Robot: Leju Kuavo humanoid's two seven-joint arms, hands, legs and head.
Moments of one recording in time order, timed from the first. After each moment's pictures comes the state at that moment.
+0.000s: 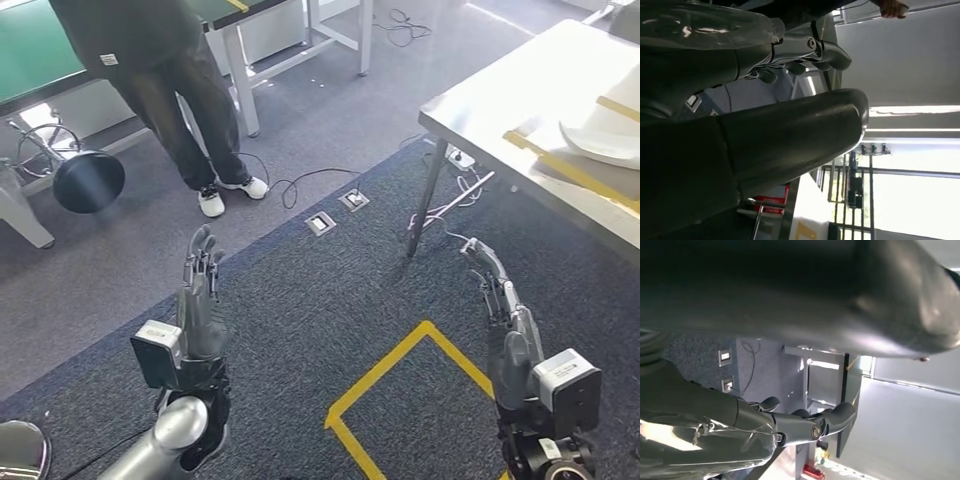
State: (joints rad) left arm -0.02 0.13 -0.45 -1.76 0.05 0.70 -0.44; right arm -0.15 -0.19 0.73 -1.83 -0.20 -0.25 -0.27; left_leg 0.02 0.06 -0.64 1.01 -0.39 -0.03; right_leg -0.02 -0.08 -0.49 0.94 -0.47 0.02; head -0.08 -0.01
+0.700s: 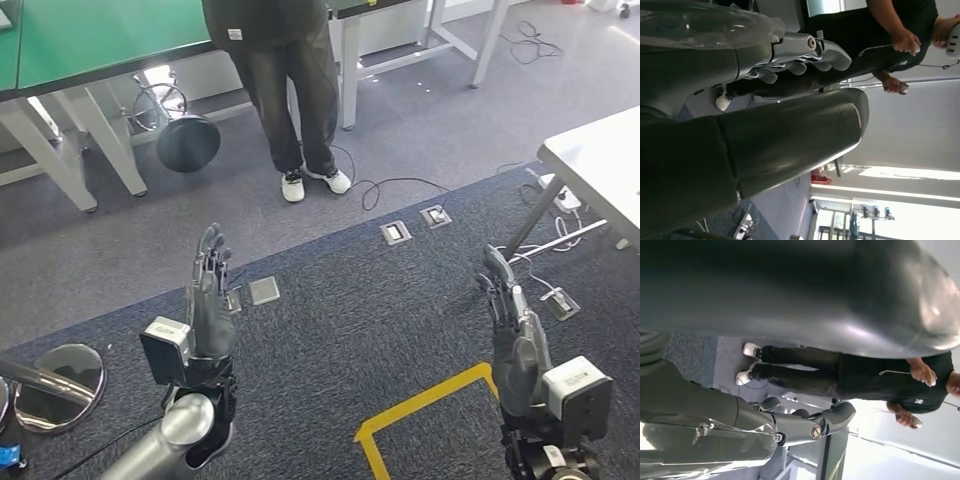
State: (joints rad) left arm -0.02 0.13 -0.45 -1.76 0.05 0.70 -0.44; right arm -0.14 -0.19 0.73 -1.83 -0.20 -0.24 -0.28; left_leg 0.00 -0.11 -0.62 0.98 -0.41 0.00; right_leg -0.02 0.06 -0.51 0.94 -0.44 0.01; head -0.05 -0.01
